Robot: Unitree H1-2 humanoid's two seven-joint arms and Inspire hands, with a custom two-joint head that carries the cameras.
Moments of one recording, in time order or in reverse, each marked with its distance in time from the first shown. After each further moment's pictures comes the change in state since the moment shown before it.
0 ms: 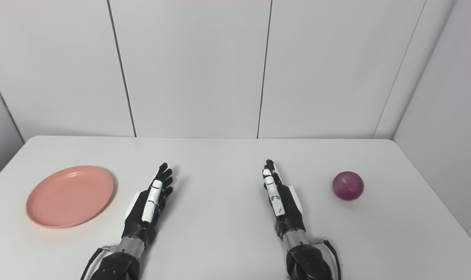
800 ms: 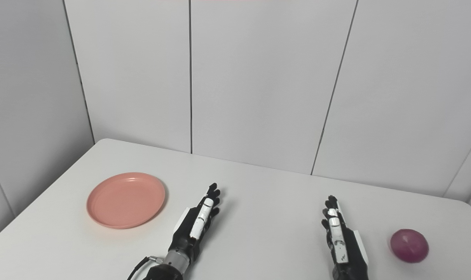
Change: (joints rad) left arm -0.009 -0.032 0.001 -0.002 0.023 0.023 0.062; right arm 0.014 -0.060 -0.013 -0.051 0.053 0.006 0.054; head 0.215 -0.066
